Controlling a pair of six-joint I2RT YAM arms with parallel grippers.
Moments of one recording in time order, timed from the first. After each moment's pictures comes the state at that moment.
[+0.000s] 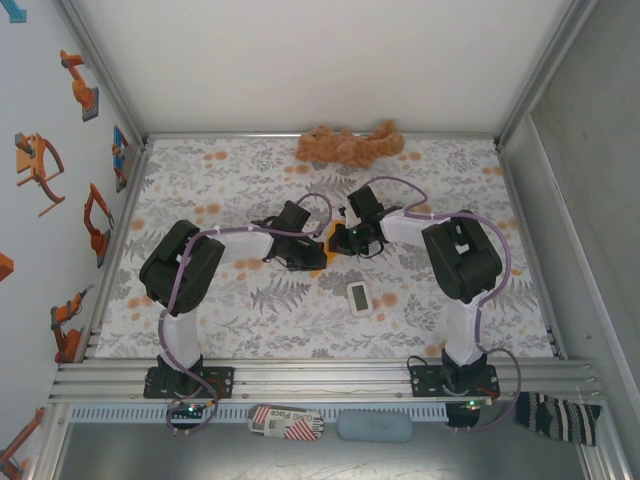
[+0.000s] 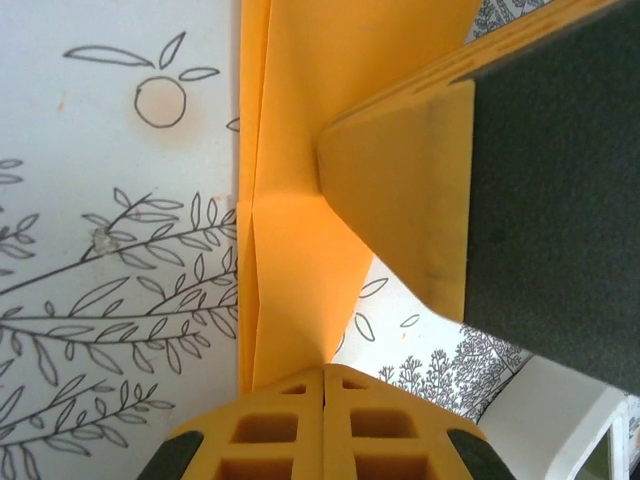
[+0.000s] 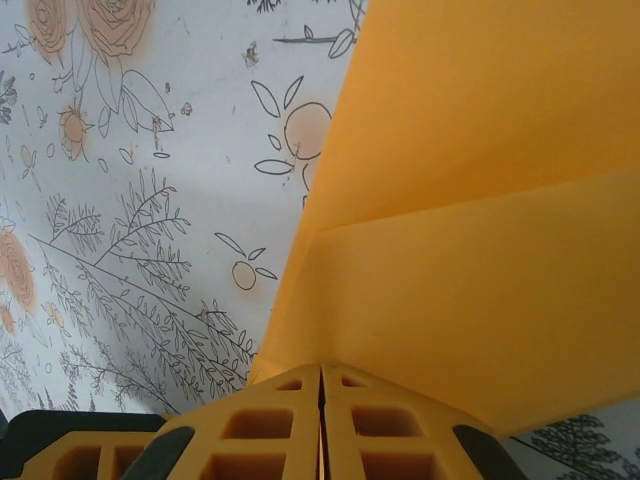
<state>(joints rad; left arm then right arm) -0.71 1.92 1.07 -0.25 0.45 -0.54 0.52 1.99 1.17 -0.29 -0.49 0.56</state>
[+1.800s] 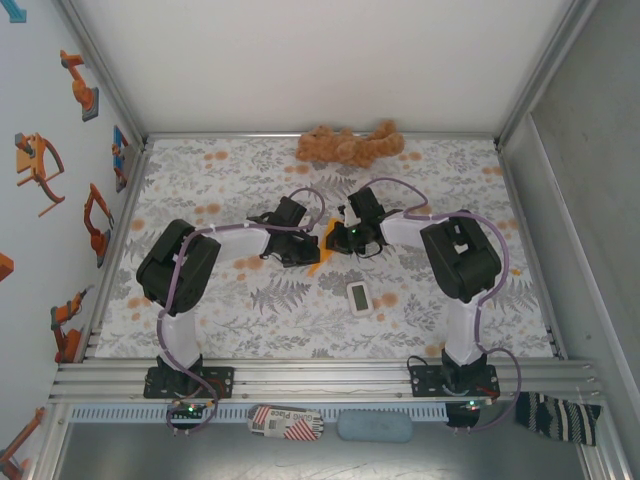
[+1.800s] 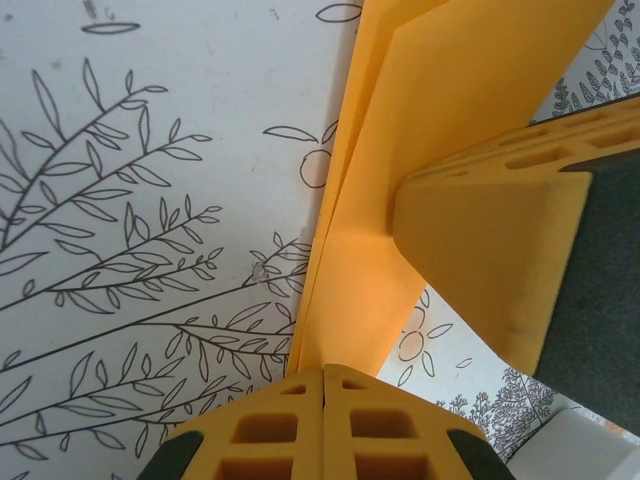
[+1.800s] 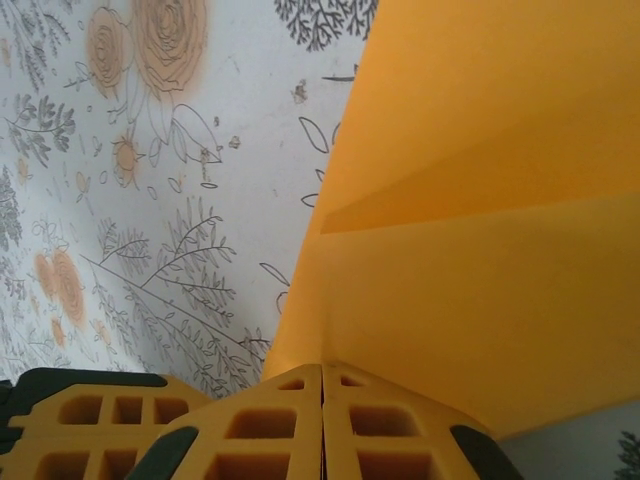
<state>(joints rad) -0.68 1.91 1.10 -0.29 0.36 -0.61 0.53 1.99 1.15 -0.18 -0.53 0.63</state>
